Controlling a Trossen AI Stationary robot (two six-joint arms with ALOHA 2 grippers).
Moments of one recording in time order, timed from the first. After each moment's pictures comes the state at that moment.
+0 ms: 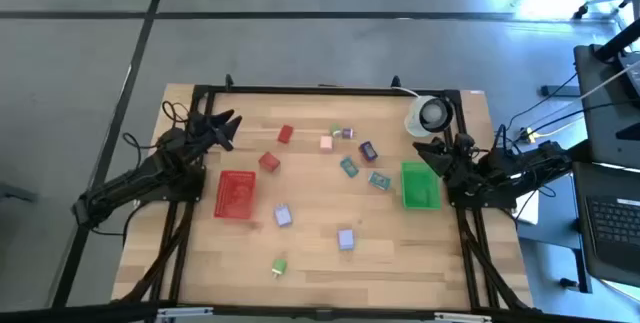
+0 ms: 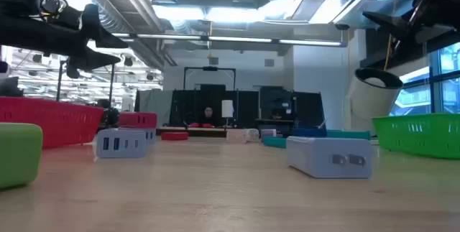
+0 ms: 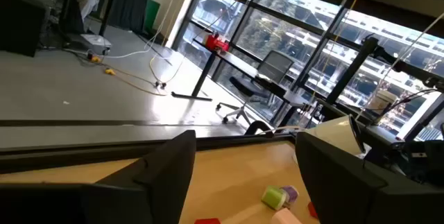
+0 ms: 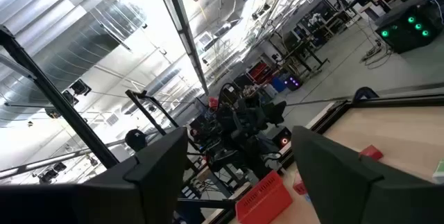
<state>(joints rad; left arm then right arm) 0.56 0.00 0.01 0.05 -0.26 -0.48 0.35 0.01 0.02 0.37 0.56 0.59</state>
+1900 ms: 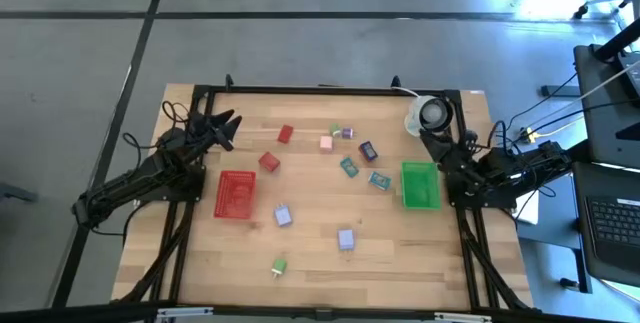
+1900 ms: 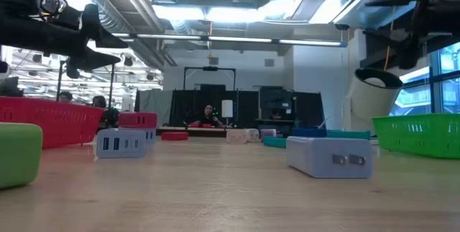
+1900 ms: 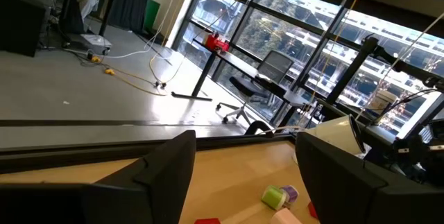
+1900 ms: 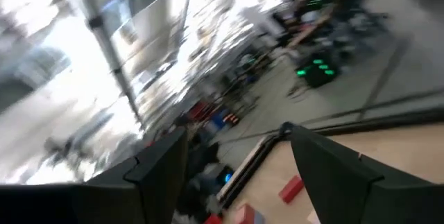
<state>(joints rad) 0.56 0.00 0.01 0.05 -0.26 -0.48 0.34 0.01 0.02 0.37 0.91 0.60</state>
